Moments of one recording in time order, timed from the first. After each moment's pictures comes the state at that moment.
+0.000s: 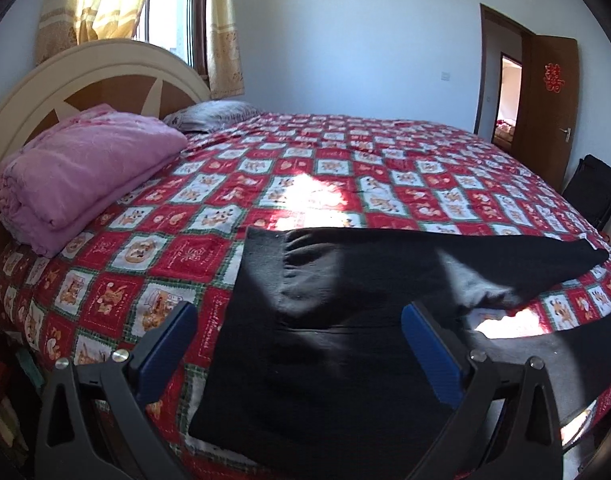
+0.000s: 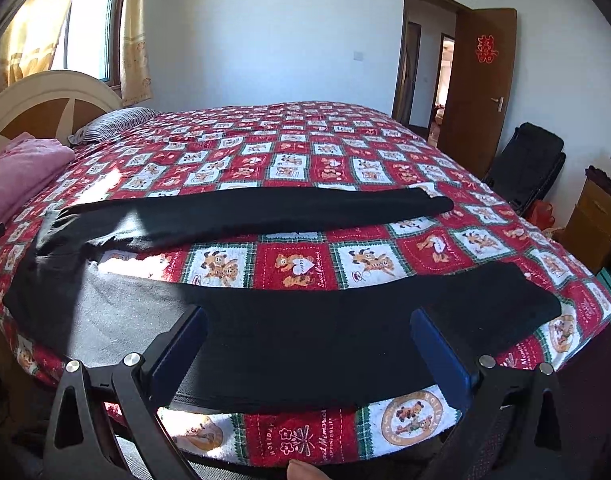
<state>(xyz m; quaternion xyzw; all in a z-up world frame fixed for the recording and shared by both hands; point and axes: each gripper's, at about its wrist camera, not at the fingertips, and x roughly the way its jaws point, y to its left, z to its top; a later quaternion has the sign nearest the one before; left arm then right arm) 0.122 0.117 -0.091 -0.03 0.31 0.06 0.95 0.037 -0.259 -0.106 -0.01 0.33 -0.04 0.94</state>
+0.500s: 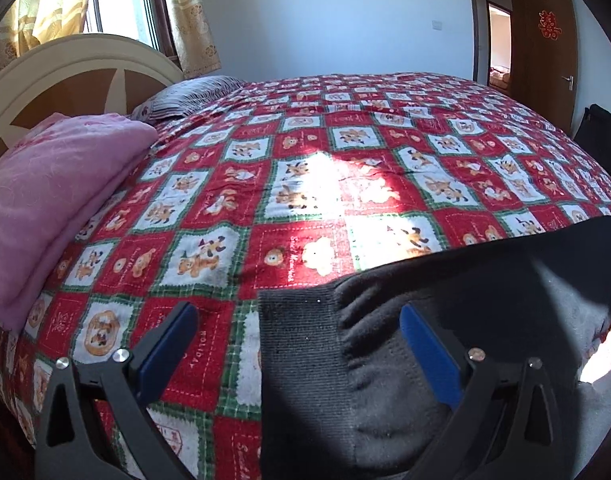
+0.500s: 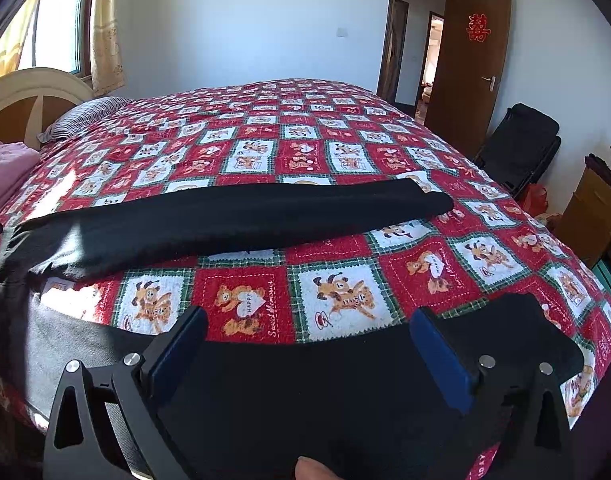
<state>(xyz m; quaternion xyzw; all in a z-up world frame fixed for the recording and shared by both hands) 0.260 0.159 -0.130 0.03 0.38 0.04 0.93 0.119 -0.298 -0.119 0.00 0.36 -0.08 0.93</state>
